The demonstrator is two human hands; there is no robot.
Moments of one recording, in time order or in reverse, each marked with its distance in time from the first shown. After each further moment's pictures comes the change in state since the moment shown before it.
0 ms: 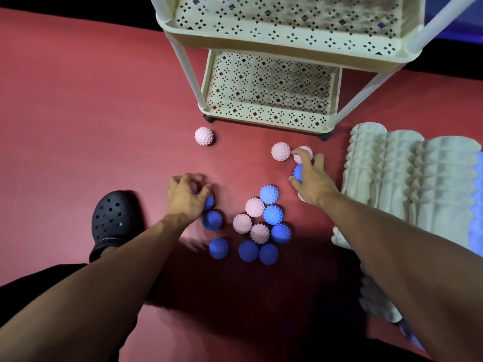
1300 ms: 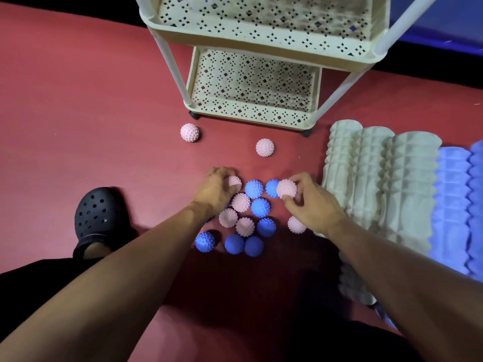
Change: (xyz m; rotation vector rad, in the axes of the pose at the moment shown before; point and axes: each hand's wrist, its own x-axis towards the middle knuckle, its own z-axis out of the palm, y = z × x) left_hand -0.015 0.059 0.046 0.048 -0.351 0.250; right_hand -0.084 0.020 -0.021 -0.043 0.029 -0.099
